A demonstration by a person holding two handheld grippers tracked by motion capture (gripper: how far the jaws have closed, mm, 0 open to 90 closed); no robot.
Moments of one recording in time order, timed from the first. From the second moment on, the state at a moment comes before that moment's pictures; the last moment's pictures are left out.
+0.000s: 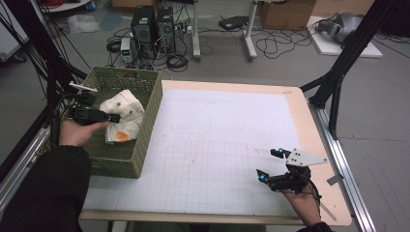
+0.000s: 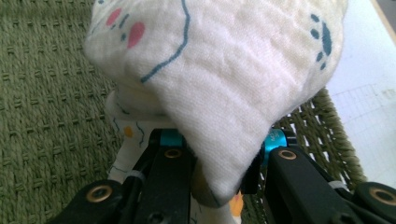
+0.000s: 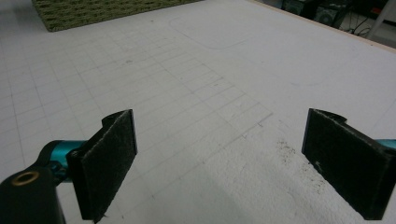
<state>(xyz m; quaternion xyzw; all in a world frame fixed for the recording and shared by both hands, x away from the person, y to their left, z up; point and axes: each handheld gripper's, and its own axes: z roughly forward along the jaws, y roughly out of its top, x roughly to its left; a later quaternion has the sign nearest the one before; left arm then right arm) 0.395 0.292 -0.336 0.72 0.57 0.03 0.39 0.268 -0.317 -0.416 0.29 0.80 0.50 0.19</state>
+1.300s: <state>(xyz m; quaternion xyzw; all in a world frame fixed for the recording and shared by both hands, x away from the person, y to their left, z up) 0.397 0.259 -0.298 0.67 0.49 -0.06 0.56 0.269 -0.316 -0.415 0.28 0.80 0.50 0.19</state>
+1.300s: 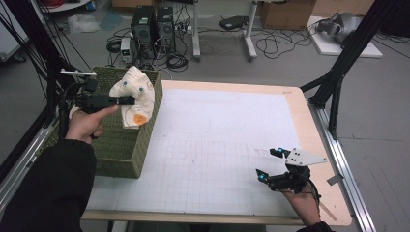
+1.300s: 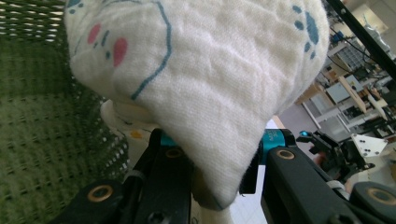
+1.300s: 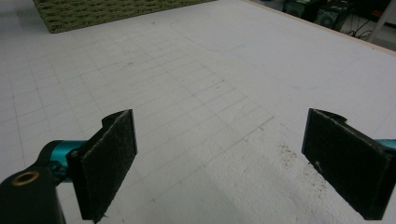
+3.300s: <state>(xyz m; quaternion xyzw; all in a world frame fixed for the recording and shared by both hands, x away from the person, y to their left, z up) 0.413 0.080 -0.321 0.77 0.41 -0.07 0.47 0.268 -0.316 -0.410 0.27 0.79 0.51 0.19</state>
